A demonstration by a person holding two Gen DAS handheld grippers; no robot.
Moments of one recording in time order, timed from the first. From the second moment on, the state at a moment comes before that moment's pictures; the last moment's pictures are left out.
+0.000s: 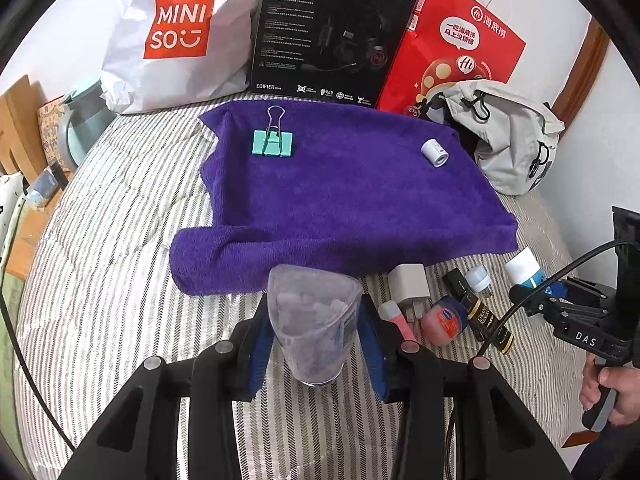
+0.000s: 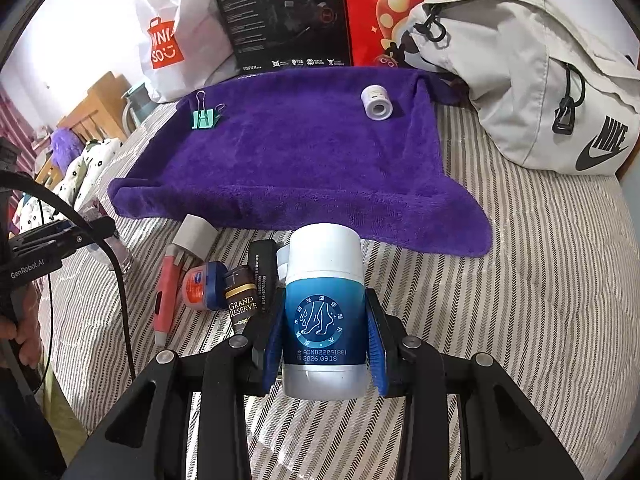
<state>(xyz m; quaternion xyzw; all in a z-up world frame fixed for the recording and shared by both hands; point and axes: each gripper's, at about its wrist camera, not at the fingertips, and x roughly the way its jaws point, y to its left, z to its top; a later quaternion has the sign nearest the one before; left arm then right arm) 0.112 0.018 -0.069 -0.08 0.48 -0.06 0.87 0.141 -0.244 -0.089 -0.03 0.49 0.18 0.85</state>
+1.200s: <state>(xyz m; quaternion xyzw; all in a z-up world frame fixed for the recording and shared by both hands) 0.196 0.033 -0.045 -0.08 0.46 -0.07 0.88 0.256 -0.240 -0.082 -0.03 0.48 0.17 0.86</state>
